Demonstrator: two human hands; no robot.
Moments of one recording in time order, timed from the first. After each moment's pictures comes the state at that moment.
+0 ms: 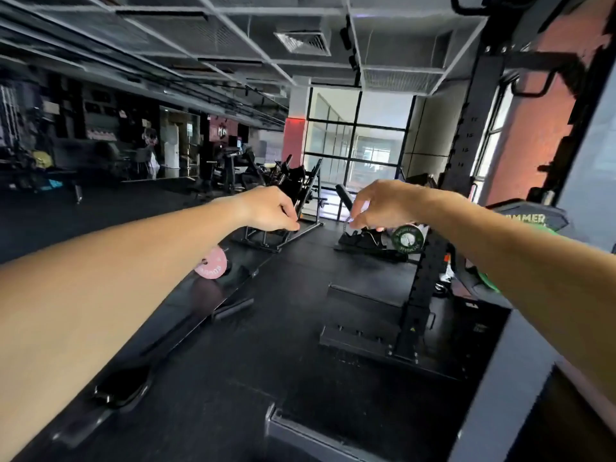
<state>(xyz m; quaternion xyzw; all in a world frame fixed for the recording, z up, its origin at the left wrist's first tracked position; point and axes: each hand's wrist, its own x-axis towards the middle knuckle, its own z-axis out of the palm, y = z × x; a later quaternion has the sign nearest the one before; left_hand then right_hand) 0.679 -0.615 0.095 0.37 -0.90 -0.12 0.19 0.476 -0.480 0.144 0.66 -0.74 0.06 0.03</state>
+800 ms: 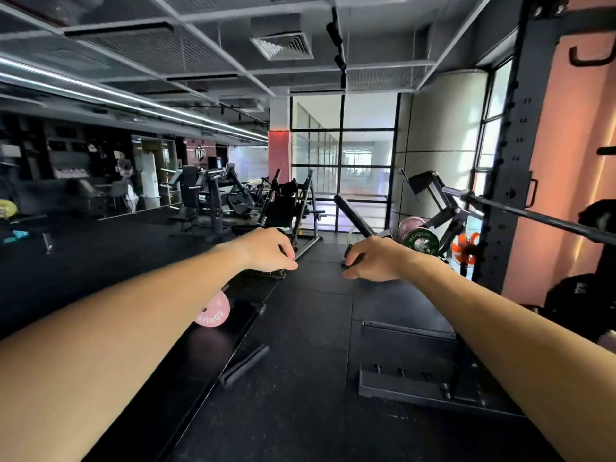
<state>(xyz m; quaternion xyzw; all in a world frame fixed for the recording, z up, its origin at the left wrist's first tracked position) 0.669 -1.053 0.068 0.36 -0.92 -0.11 0.14 0.461 -0.920 0.062 0.61 -0.78 0.13 -0.03</state>
